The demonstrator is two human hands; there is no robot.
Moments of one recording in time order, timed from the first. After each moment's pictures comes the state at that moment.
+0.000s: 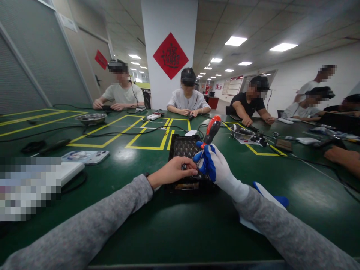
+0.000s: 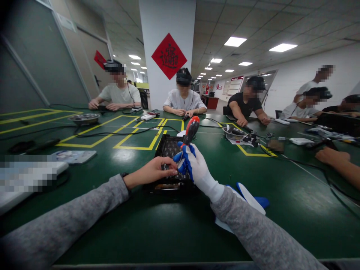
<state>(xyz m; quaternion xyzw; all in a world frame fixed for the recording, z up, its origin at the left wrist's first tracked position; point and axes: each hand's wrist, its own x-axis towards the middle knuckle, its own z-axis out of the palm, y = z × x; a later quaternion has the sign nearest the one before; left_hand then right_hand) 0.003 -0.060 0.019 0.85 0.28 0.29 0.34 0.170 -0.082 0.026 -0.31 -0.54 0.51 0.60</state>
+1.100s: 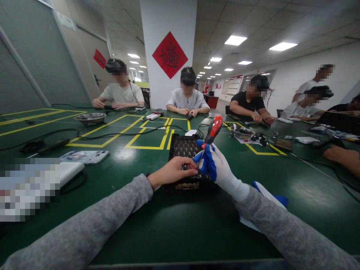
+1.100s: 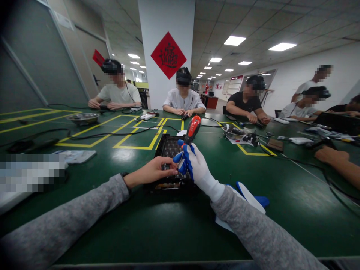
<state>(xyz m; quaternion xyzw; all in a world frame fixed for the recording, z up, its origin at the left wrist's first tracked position) 0.003 -0.060 0.019 0.85 0.27 0.28 0.34 0.172 -0.082 0.027 -0.30 -0.54 0.52 0.58</state>
